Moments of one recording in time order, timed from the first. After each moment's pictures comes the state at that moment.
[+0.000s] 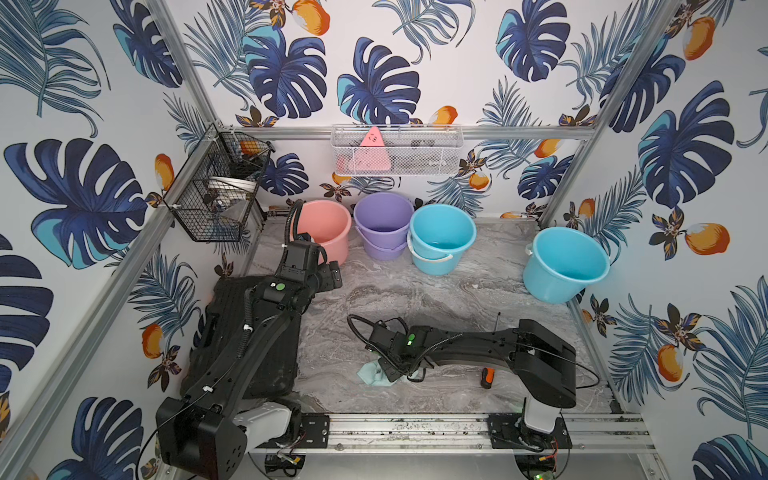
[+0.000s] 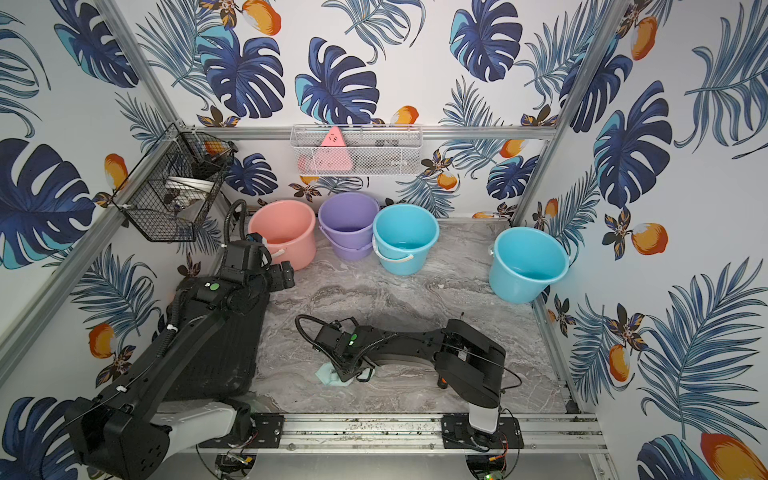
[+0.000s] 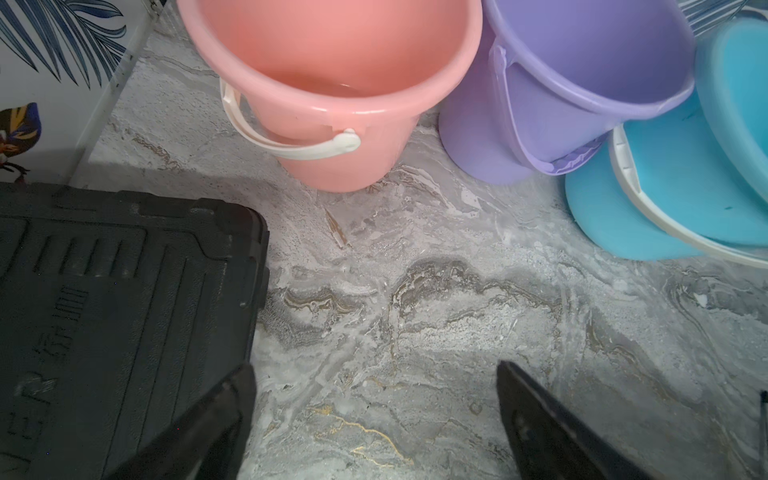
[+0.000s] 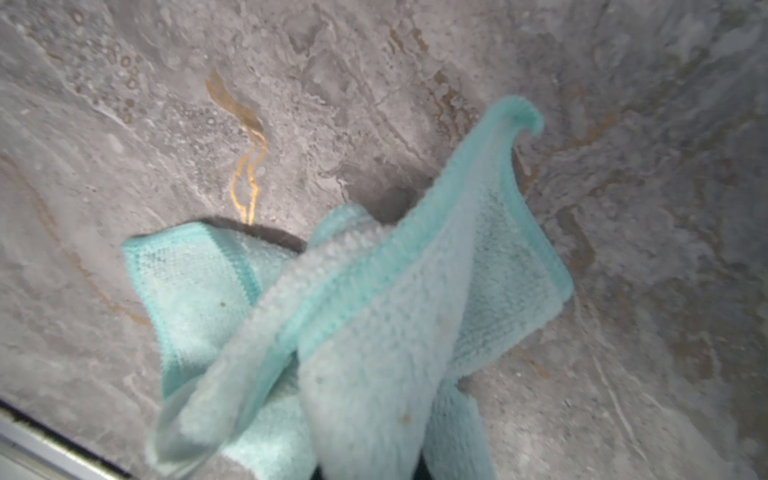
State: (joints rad) left arm -0.20 1.37 1.14 -0.69 -0.16 -0.41; right arm 1.20 1.80 1.18 -0.68 0.19 0.58
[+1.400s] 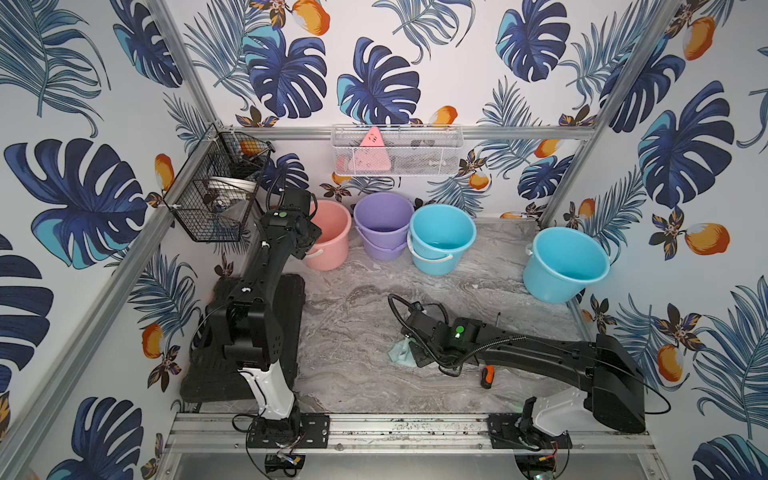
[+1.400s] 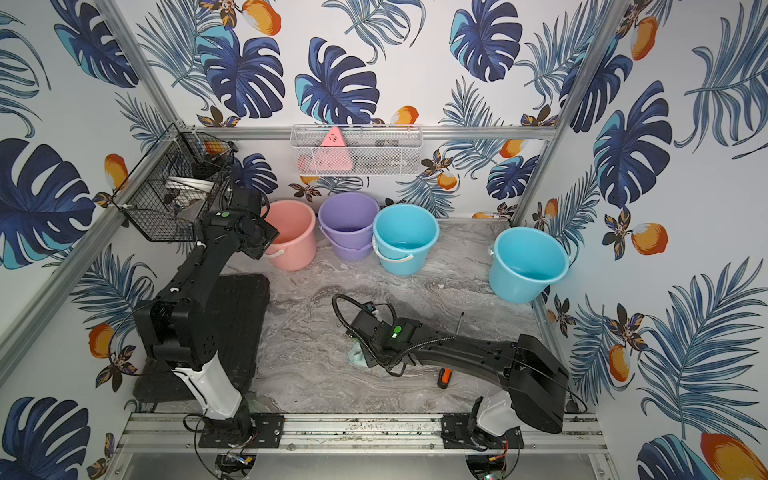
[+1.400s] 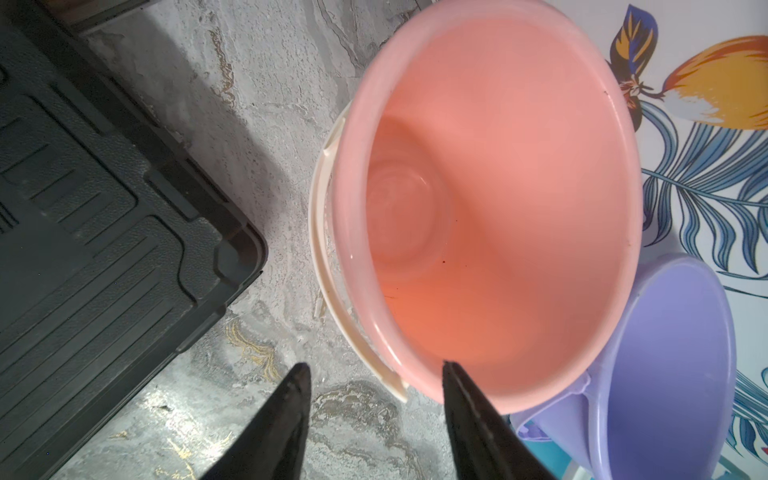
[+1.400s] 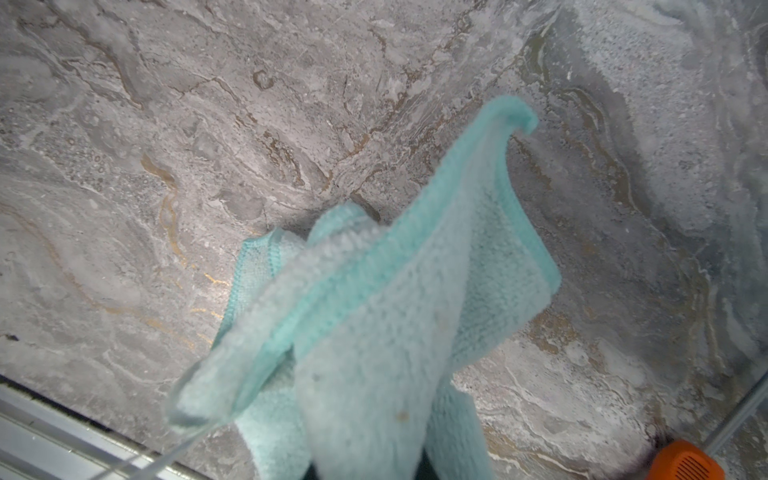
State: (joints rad) left arm 0.01 1.97 1.80 -0.99 -0.16 -1.05; right arm 1.10 1.47 1.02 -0.74 0.29 0.62
